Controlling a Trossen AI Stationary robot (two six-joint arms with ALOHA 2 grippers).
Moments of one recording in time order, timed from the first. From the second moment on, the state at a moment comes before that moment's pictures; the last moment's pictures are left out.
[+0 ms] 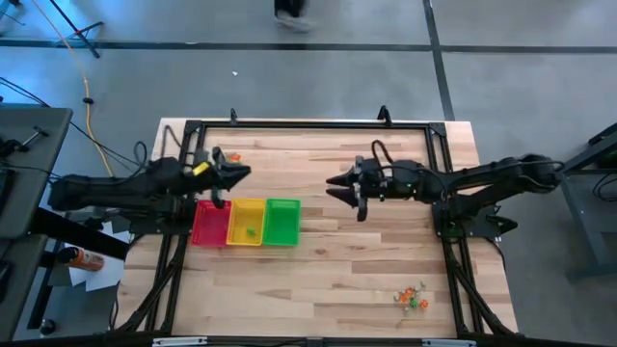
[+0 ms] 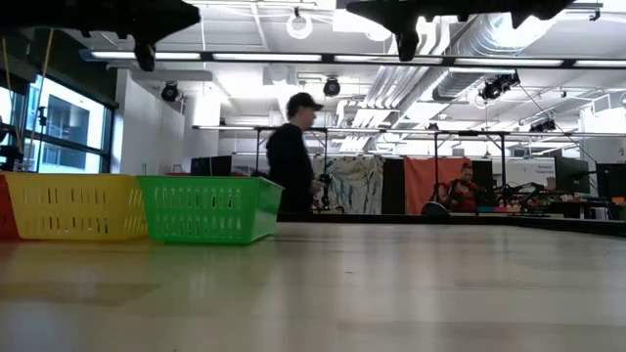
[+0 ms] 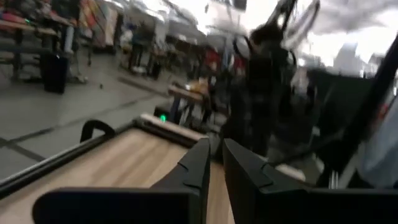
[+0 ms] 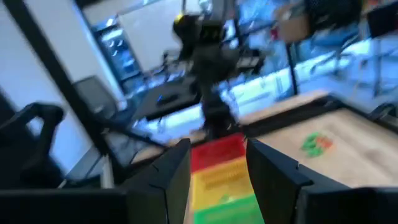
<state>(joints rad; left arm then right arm) 0.06 0.52 0.36 0.25 -0.15 -0.27 0.02 1.24 0.72 0.53 0.06 0.33</state>
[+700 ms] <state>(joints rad) 0.06 0.67 0.41 0.25 -0.09 -0.18 0.02 1.26 0.71 0.53 0.09 0.29</state>
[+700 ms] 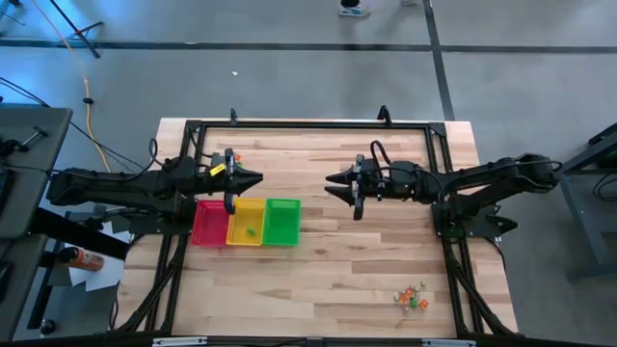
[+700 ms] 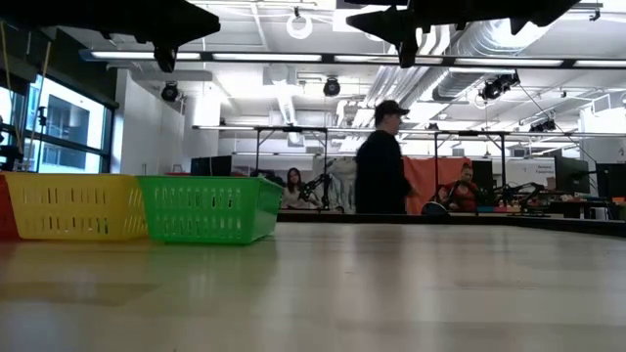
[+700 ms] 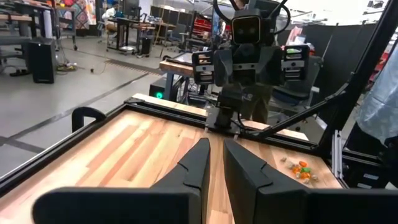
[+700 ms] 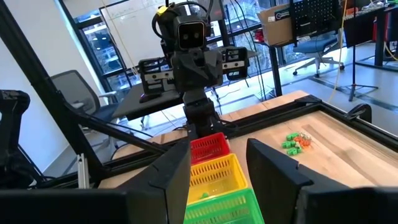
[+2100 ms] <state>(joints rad) 0.72 1.74 0.99 -0.87 -0.16 -0.60 0.02 1.26 0.72 0.40 0.11 0.31</state>
